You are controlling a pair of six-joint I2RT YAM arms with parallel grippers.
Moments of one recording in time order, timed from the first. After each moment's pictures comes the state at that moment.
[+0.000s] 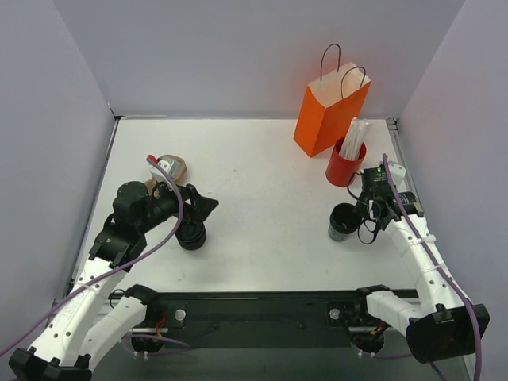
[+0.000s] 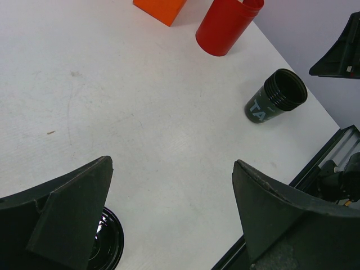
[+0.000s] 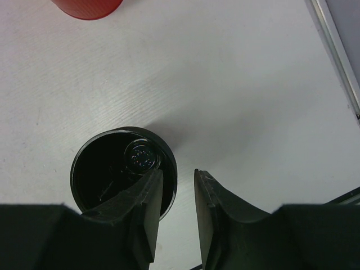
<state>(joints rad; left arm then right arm) -0.39 0.75 0.79 -0.28 0.35 -0.33 0.16 1.05 0.96 -0.90 0.43 0.50</state>
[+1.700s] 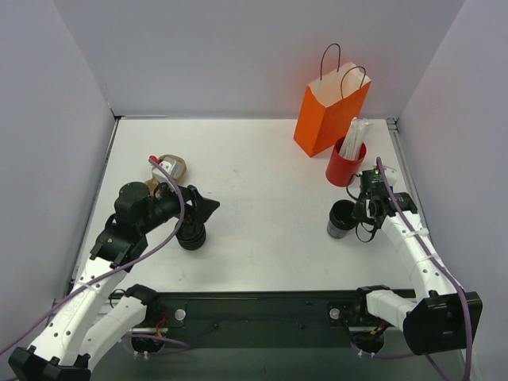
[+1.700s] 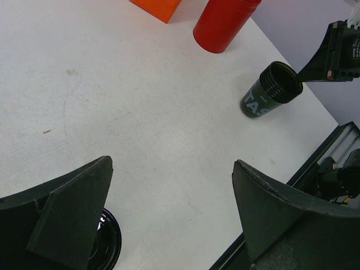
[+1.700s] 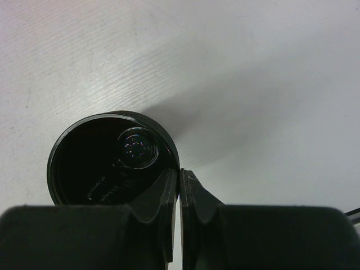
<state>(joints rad) -0.40 0.75 0.78 -0.27 0.35 -0.33 0.12 1.10 0.88 -0.81 0.31 0.44</state>
